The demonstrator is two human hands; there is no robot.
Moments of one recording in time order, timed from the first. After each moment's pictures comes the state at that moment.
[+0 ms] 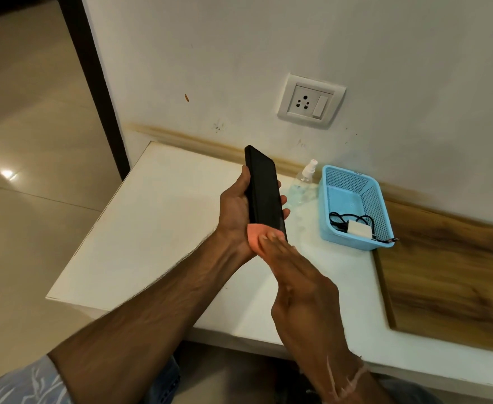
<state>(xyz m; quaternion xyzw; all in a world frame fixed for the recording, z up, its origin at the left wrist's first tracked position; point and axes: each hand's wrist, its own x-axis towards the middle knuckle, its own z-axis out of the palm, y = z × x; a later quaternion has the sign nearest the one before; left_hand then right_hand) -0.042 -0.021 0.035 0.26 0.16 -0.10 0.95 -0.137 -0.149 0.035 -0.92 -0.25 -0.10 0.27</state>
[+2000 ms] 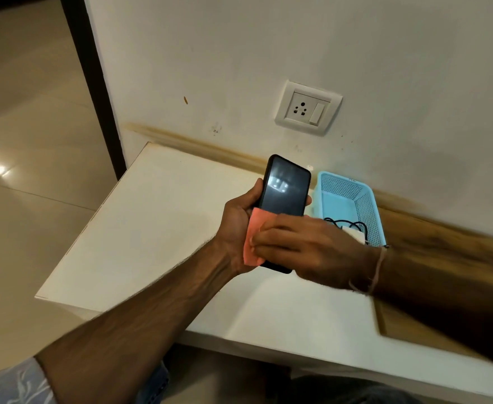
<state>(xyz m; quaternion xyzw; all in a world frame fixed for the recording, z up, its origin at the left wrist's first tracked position) -0.049 -0.022 0.026 0.21 0.03 -0.25 0.95 -0.038 -0.170 0.089 -0.70 -0.70 -0.15 0.01</state>
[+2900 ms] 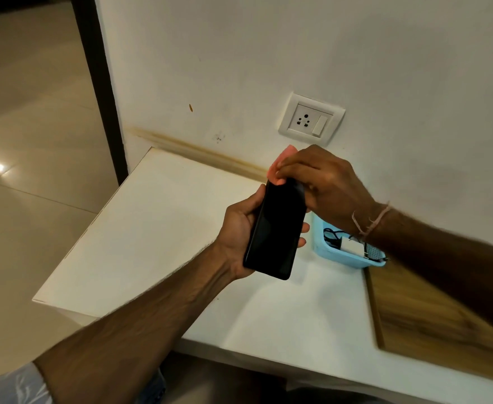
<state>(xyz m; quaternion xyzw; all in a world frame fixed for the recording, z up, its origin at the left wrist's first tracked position) -0.043 -0.022 0.019 0.29 0.04 -0.19 0.94 0.024 -0.152 0.126 -0.82 -0.53 -0.19 0.06</state>
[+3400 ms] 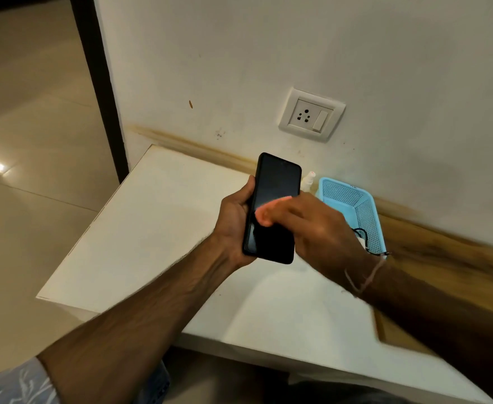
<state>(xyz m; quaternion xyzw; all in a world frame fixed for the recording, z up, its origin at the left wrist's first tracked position) -0.039 -0.014 0.023 0.23 0.09 -0.18 0.95 -0.036 -0.165 0.085 -0.84 -0.51 -0.16 0.09</state>
